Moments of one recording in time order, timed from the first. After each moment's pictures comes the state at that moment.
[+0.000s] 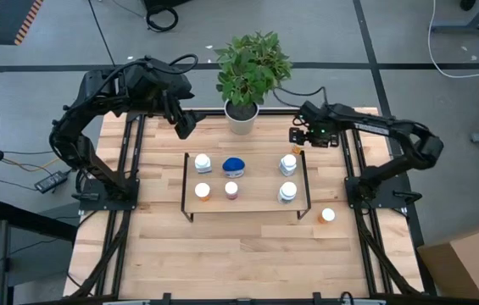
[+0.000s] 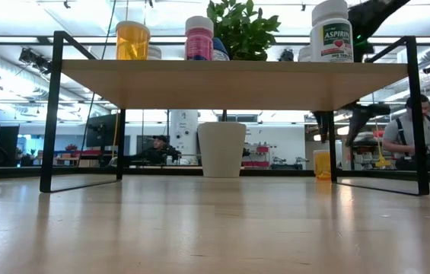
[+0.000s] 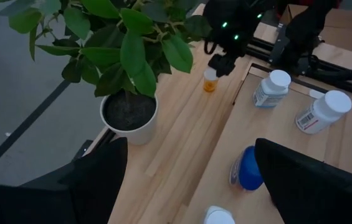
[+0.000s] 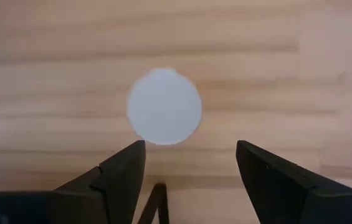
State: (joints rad) left arm 0.25 1.60 2.33 -1.43 -0.21 -0.17; right arm -0.67 1.40 0.94 -0.88 0.00 0.99
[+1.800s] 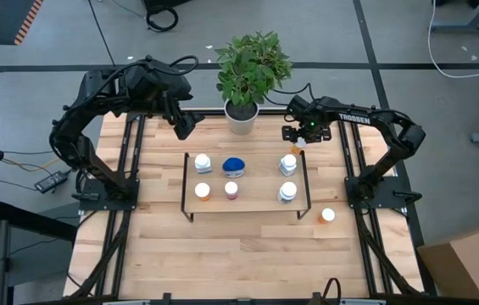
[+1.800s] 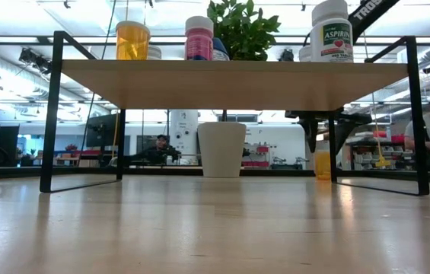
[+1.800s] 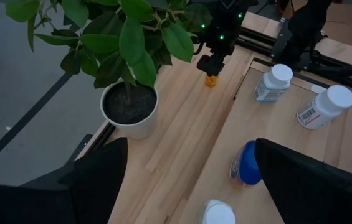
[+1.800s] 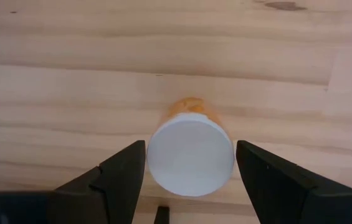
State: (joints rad) left arm 0.24 1.60 2.33 -1.45 -0.21 -0.18; right arm -0.71 1.58 1.06 -0.88 -0.04 0.85
